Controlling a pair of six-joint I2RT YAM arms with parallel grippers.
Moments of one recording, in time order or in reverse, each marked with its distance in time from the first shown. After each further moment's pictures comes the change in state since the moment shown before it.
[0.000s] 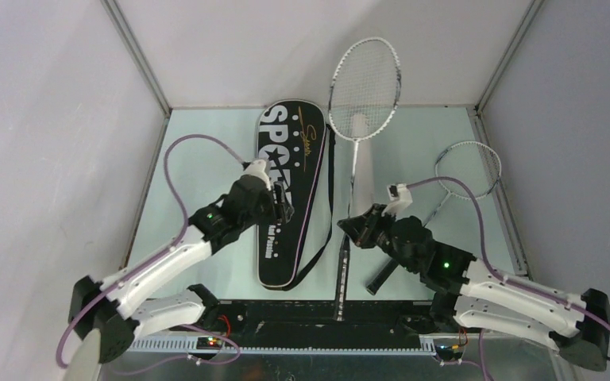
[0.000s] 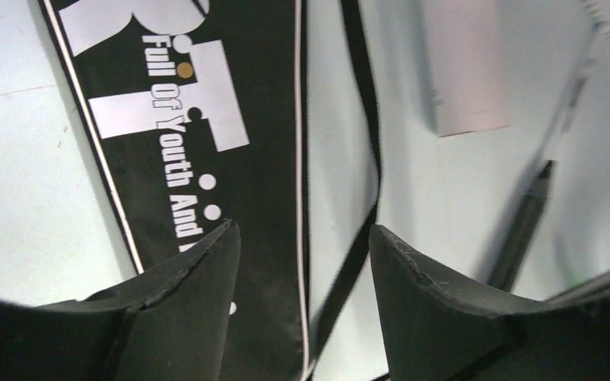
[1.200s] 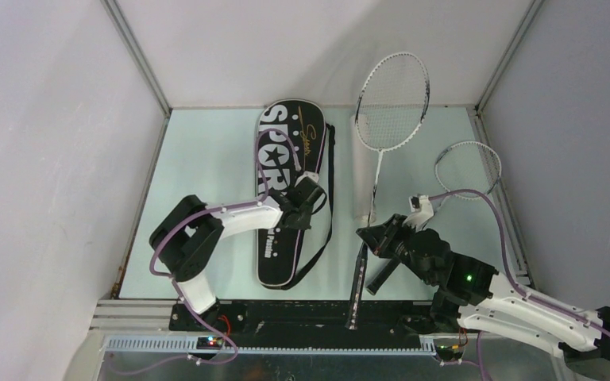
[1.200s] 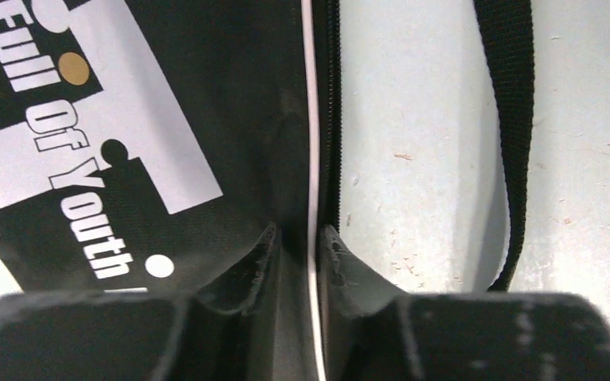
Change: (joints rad) left arm -0.104 0.729 0.221 0.045 -0.134 0.130; right arm 0.022 -0.258 -0.071 -0.238 0.101 0.077
